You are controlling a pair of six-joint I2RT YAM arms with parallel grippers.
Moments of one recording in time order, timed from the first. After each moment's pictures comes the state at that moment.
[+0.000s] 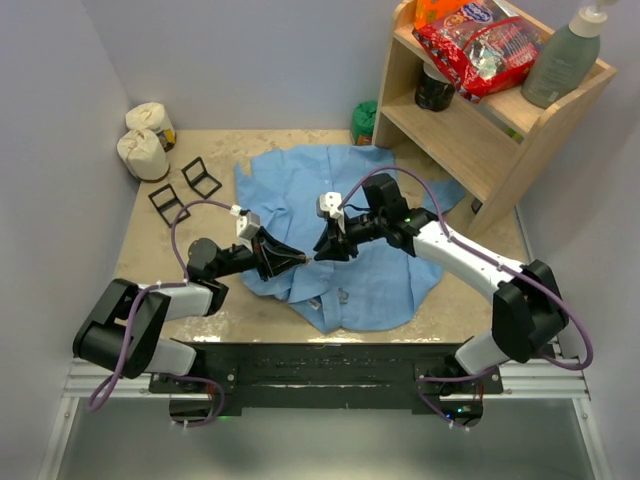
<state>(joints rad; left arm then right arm) -0.34 1.39 0.31 1.29 0.97 -0.52 0.61 1.50 1.10 -0.28 -0.91 -0.50</state>
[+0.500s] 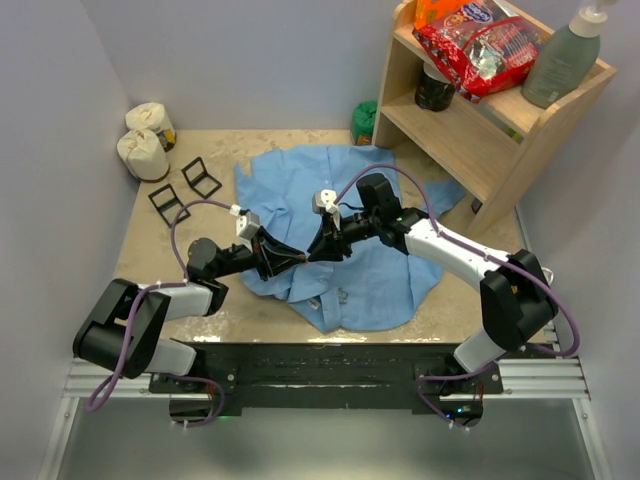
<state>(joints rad) -0.34 1.39 0.31 1.29 0.97 -0.52 0.62 1.58 1.10 -0.15 -0.99 -0.39</state>
